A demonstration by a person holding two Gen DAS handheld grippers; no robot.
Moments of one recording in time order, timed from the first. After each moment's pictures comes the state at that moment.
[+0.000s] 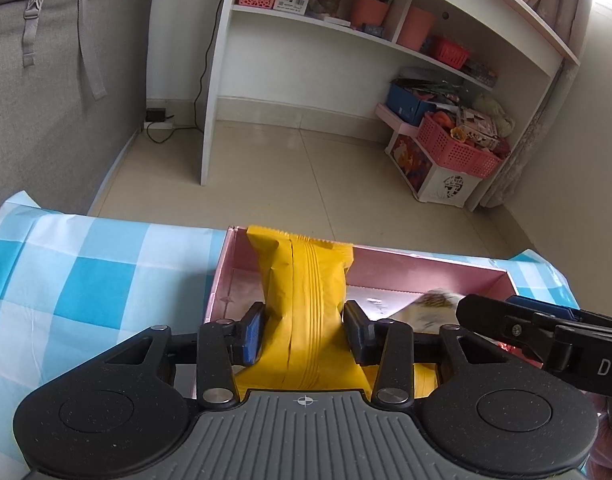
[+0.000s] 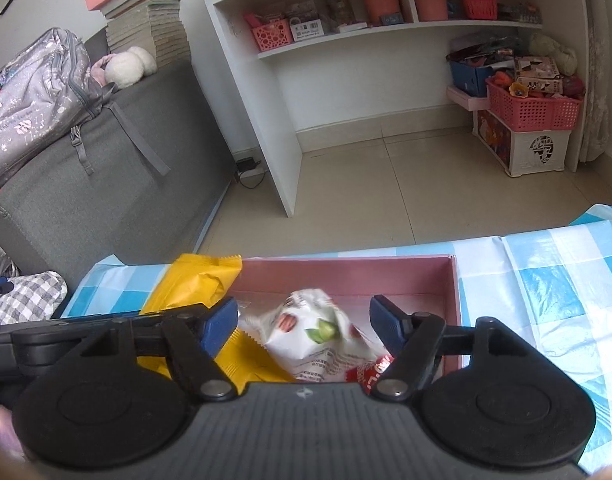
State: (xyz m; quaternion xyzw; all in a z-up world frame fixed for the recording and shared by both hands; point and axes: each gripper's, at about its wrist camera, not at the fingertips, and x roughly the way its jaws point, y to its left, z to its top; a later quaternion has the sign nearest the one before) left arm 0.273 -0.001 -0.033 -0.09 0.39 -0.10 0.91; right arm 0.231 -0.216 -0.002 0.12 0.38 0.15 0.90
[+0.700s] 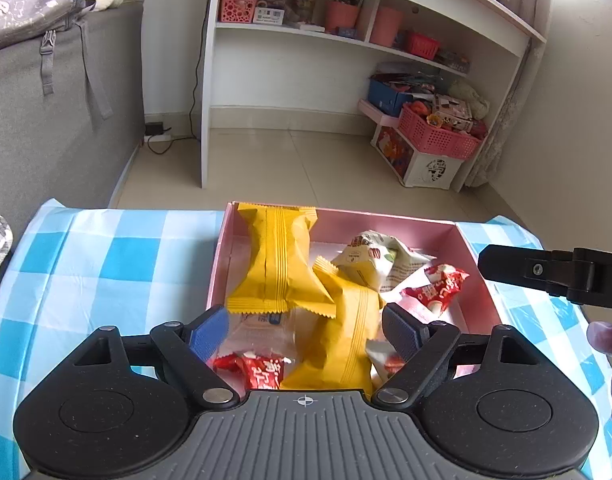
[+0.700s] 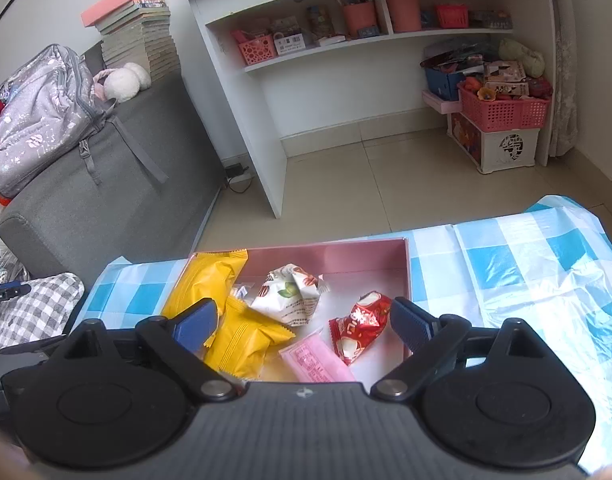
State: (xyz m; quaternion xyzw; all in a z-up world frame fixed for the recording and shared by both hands) left arm 0.197 -0.005 0.006 -0.05 0.39 -0.11 0.91; right arm 0.181 -0.235 0.033 0.13 0.39 0.12 0.90
